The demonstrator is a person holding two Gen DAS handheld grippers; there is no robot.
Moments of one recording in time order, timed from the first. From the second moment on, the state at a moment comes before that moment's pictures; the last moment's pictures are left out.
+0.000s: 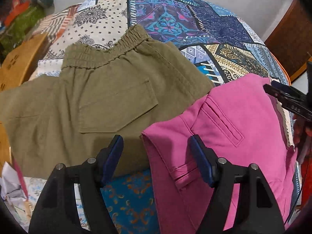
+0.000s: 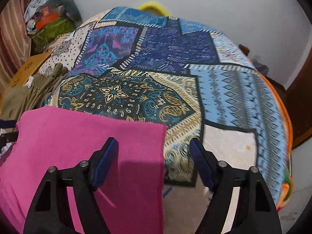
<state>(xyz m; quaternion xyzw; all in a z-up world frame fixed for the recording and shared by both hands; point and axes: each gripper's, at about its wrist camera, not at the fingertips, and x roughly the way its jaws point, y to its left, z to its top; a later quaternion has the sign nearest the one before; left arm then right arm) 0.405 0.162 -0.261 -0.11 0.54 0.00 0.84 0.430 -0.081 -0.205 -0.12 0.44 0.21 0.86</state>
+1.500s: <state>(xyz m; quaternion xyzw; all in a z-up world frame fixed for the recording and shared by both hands) 0.232 0.094 -0.070 0.00 0.39 0.01 0.92 0.249 -0.170 -0.044 -0.04 0.33 0.23 0.91</state>
